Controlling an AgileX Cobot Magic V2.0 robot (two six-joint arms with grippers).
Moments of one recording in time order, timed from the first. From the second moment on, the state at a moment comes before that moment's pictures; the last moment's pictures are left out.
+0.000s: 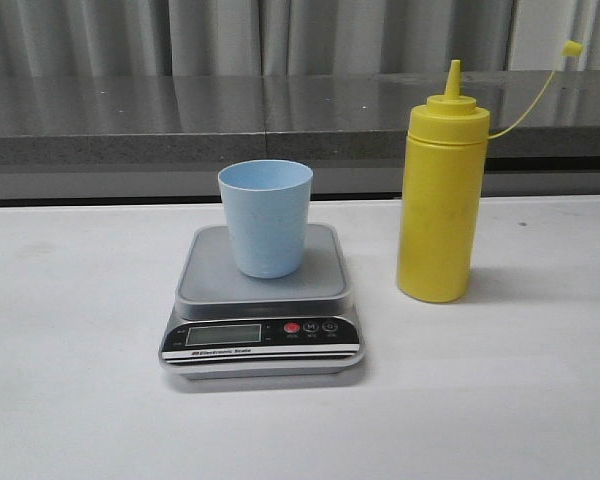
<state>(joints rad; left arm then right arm) -0.20 0.26 -0.35 0.14 0.35 -0.18 0.28 0.19 -0.22 -0.03 0.16 0.03</state>
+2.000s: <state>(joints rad) -0.20 0.26 -0.35 0.14 0.35 -0.18 0.03 -0.01 0.03 -0.08 0.15 0.06</state>
